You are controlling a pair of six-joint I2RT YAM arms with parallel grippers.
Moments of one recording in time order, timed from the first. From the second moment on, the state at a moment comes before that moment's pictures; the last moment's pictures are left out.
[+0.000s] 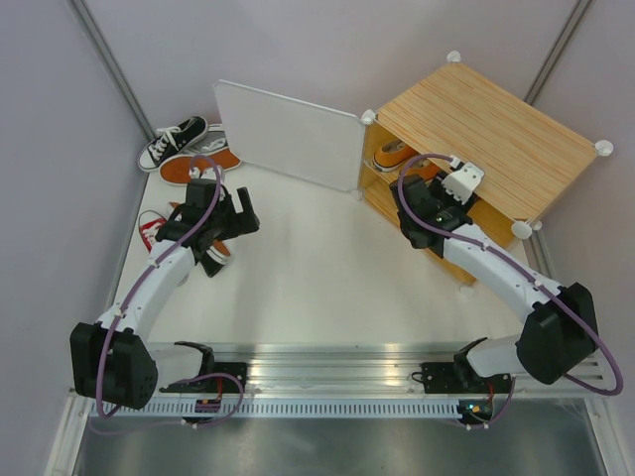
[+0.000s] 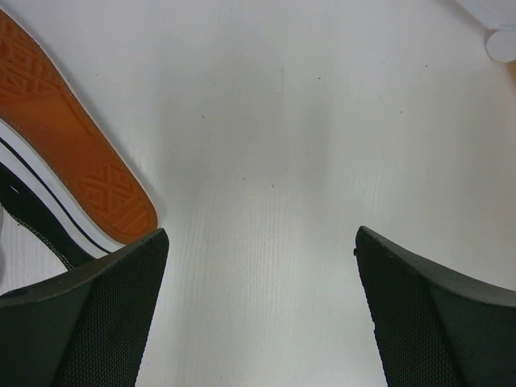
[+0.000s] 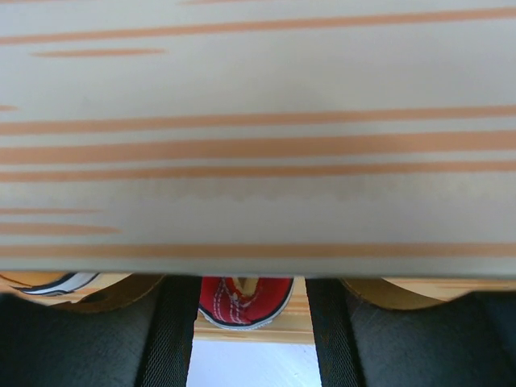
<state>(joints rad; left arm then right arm) -0.21 1.21 0.95 -0.47 -0.02 -0.40 0.53 1.37 1.09 -0.50 1.23 0.85</state>
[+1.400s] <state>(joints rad) -0.21 1.21 0.95 -0.47 -0.02 -0.40 0.44 1.40 0.97 -0.07 1.12 0.47</state>
